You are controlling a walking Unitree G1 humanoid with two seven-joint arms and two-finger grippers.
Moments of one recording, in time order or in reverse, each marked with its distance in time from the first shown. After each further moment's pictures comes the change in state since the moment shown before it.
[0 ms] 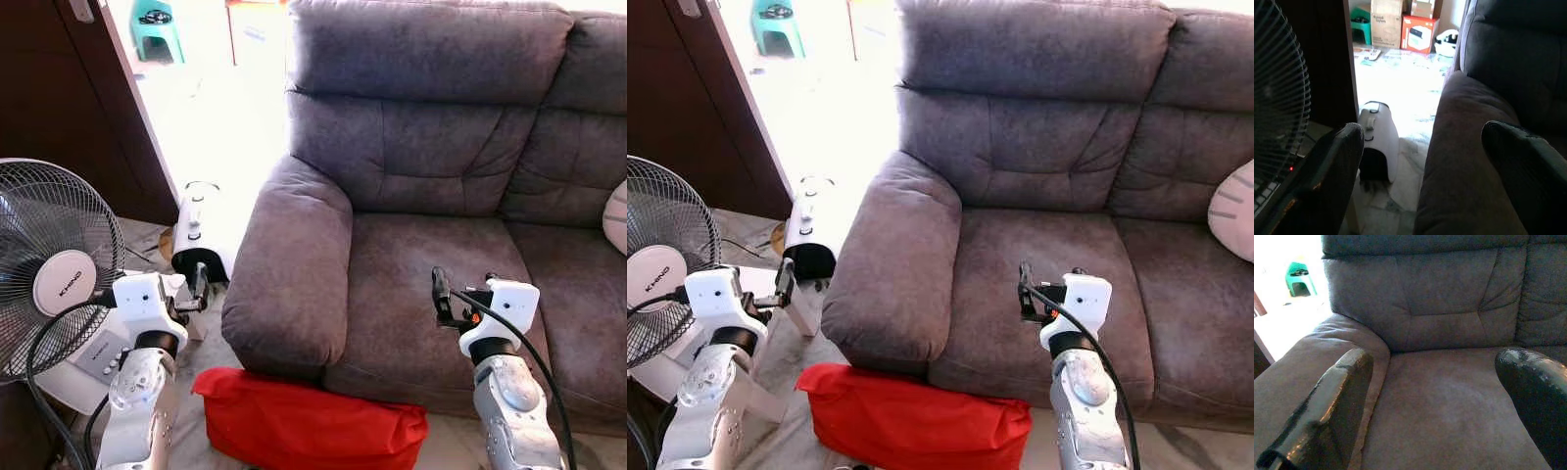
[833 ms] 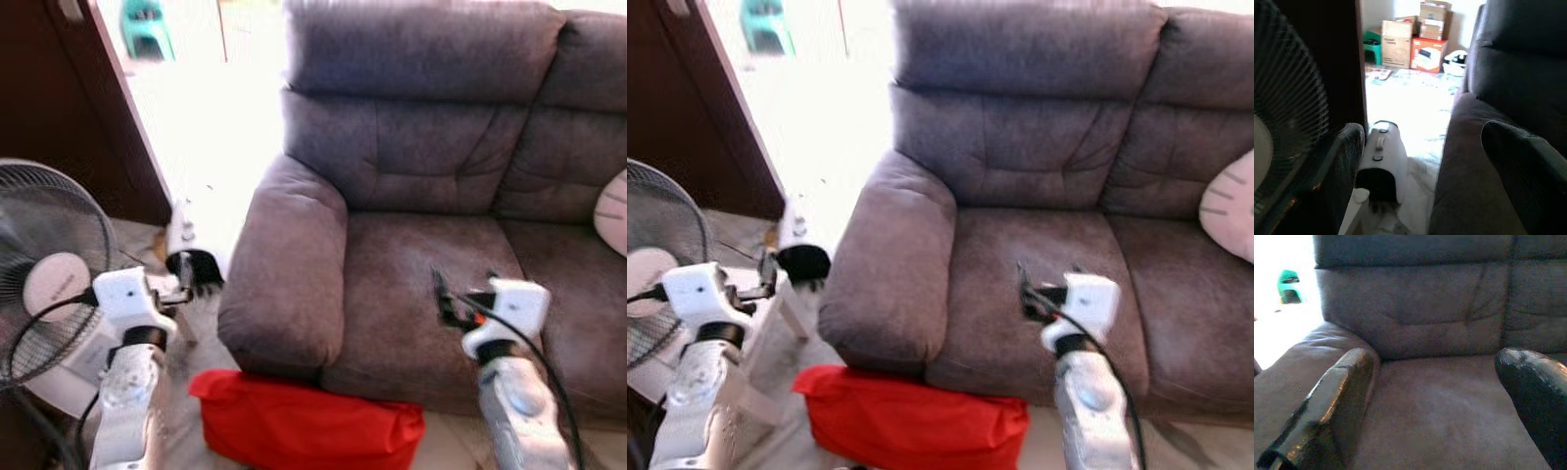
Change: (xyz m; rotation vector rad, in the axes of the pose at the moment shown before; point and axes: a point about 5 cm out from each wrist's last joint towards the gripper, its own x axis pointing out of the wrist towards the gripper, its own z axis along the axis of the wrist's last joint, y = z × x) left arm 0.003 -0.001 0.014 0.018 -0.084 0.028; right arm -0.007 -0.010 0.007 -0.020 -0.031 -0.027
